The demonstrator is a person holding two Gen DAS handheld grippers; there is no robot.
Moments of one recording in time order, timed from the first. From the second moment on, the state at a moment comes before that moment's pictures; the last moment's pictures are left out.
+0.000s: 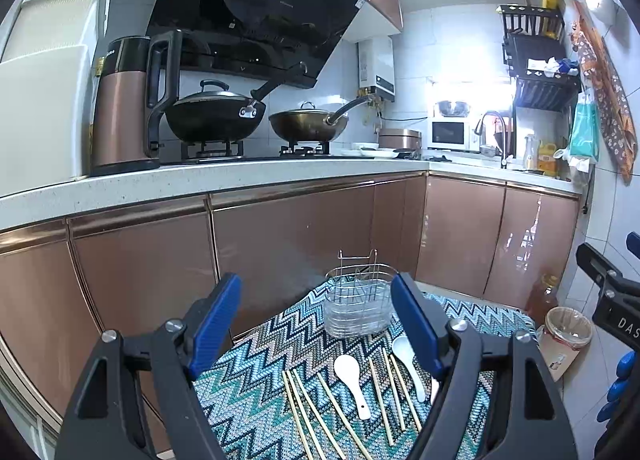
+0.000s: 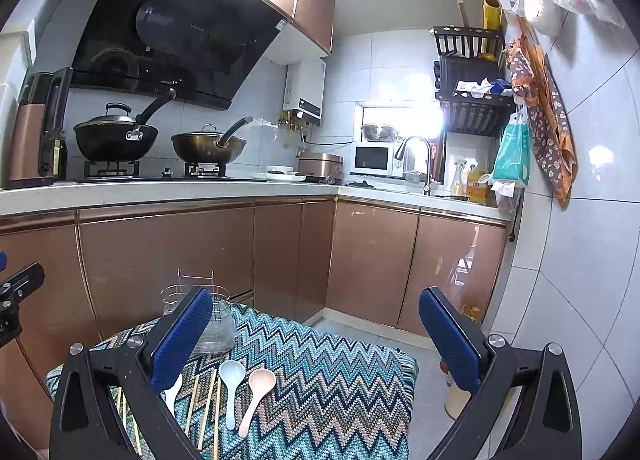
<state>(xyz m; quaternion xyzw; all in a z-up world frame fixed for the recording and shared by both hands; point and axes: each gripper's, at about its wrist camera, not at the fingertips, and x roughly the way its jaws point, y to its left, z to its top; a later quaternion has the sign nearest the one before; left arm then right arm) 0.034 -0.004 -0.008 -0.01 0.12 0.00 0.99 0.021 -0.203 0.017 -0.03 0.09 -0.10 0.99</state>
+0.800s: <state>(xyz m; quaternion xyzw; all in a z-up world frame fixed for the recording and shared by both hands) 0.053 -0.008 -0.013 0.00 0.11 0.00 0.99 0.039 -0.207 0.009 -0.02 0.09 -0.10 0.99</state>
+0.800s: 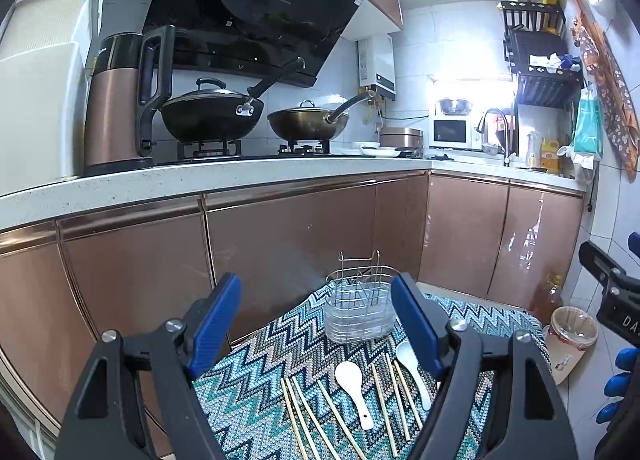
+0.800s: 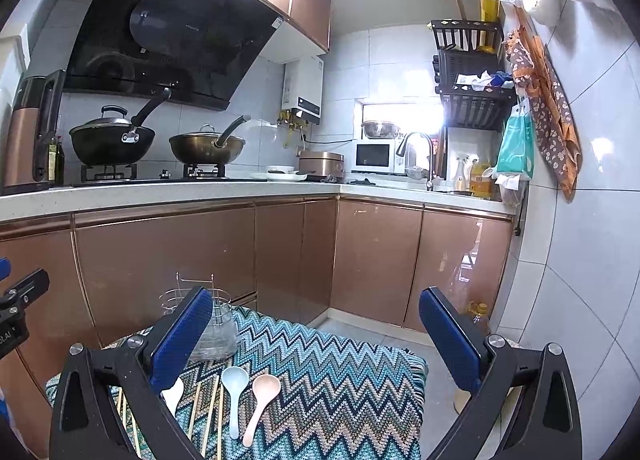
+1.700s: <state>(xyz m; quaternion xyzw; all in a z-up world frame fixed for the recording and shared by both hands) 0.080 -0.009 -0.025 -0.02 0.12 0.00 0.99 0.070 -0.215 -0.002 -0.02 0.11 -0.08 0.99</state>
